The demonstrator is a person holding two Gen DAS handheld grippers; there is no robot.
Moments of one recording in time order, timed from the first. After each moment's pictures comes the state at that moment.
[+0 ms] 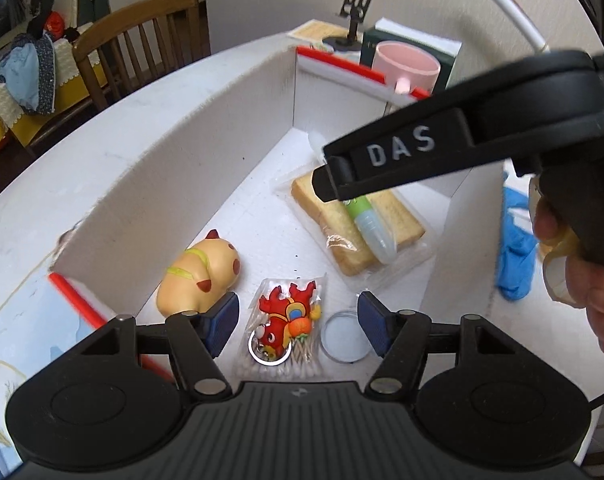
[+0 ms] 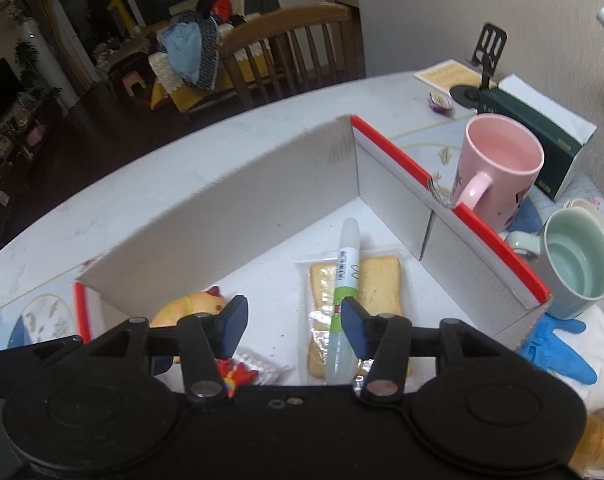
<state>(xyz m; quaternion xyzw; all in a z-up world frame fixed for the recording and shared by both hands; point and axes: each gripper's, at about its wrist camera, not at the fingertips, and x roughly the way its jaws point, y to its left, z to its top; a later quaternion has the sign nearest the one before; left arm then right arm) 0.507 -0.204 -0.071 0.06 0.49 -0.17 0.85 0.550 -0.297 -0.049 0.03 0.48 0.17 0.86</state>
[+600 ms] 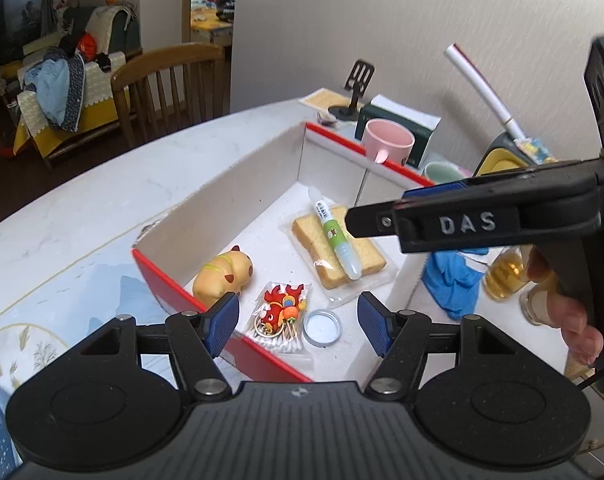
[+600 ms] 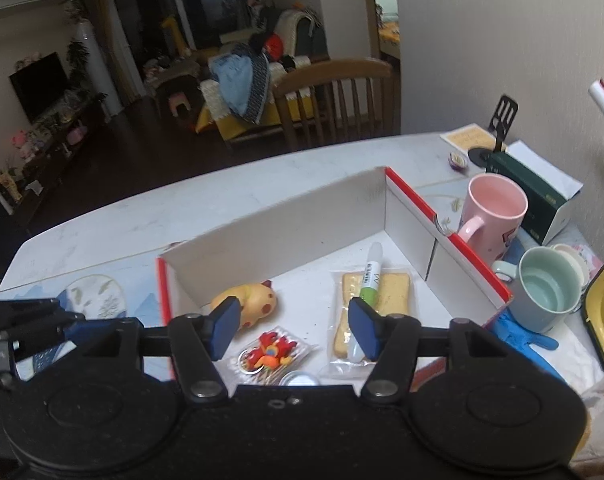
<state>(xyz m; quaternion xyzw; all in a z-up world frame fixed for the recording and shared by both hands) 0.430 -0.168 0.003 0.00 0.42 -0.16 0.89 0.472 -0.305 0.007 0.00 0.41 0.23 0.88</state>
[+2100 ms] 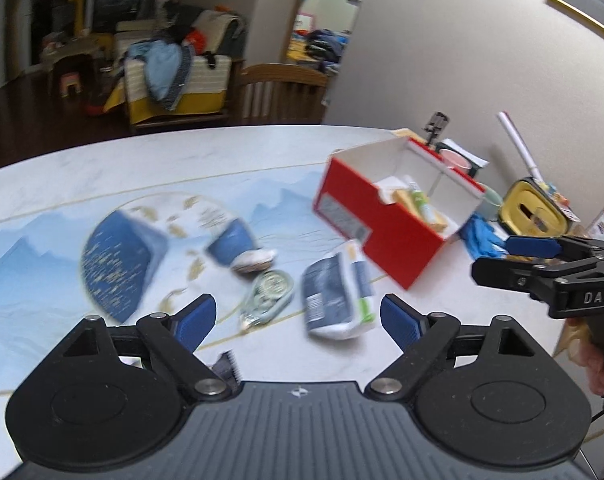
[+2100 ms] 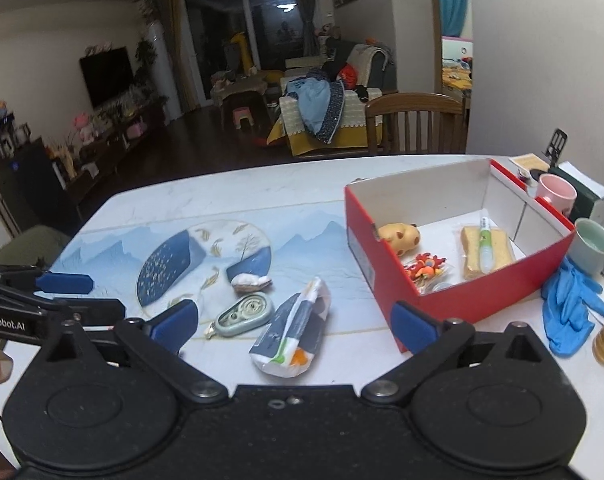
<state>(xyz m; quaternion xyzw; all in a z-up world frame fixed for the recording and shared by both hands) 0.213 0.019 0.002 -0.10 0.37 -0.06 0.92 0.261 -0.213 0.014 -0.03 0.35 0.29 0.89</state>
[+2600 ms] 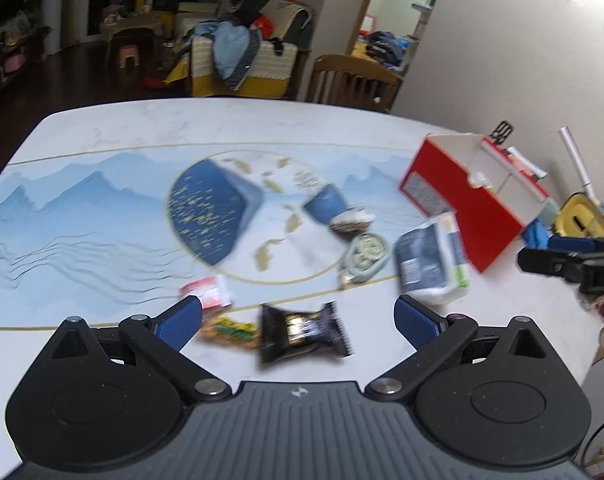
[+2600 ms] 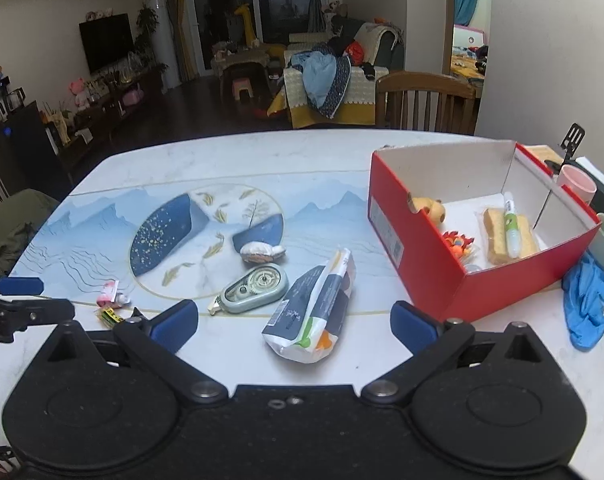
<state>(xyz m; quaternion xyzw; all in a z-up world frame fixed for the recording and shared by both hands) 0.173 0.089 -0.046 -0.13 0.39 0.02 0.91 0.261 -0.171 -0.019 -0.07 0.38 0.28 0.88</state>
